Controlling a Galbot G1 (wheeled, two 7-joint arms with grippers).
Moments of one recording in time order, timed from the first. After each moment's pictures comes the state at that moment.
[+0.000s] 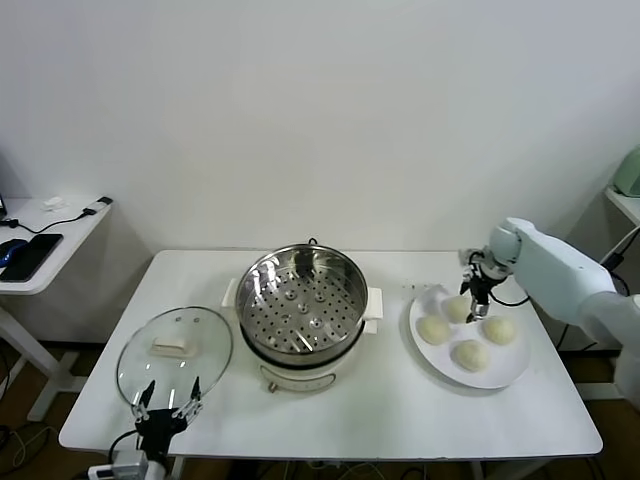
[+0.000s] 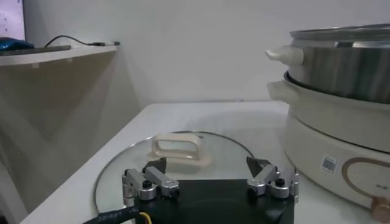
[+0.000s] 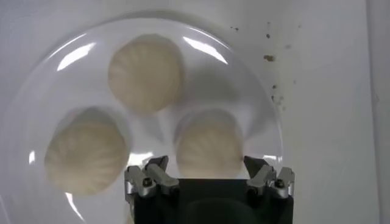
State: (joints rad) left arm 1.66 -1.45 -0.68 -1.89 -0.14 0.05 -0.03; right arm 0.13 1.04 -0.96 0.48 0.03 -0.05 -1.10
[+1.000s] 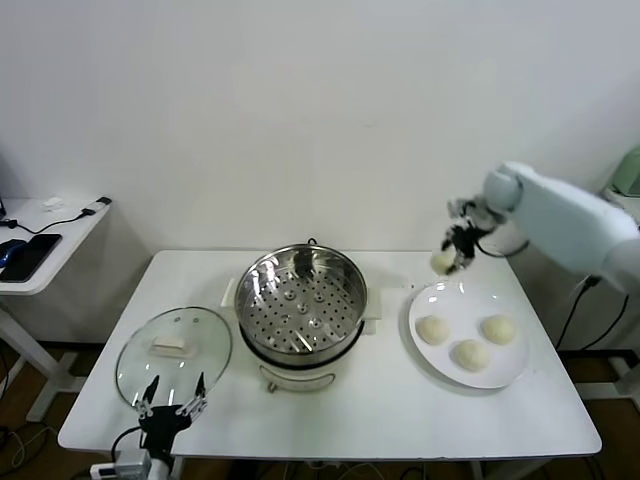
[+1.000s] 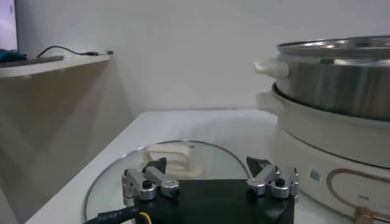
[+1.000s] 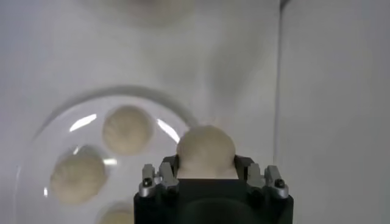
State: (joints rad) left arm 1.67 -1.46 -0.65 -1.94 -0.12 0.06 -0.04; right arm 0.68 1.00 -1.39 1.01 0.40 -0.02 -1.13
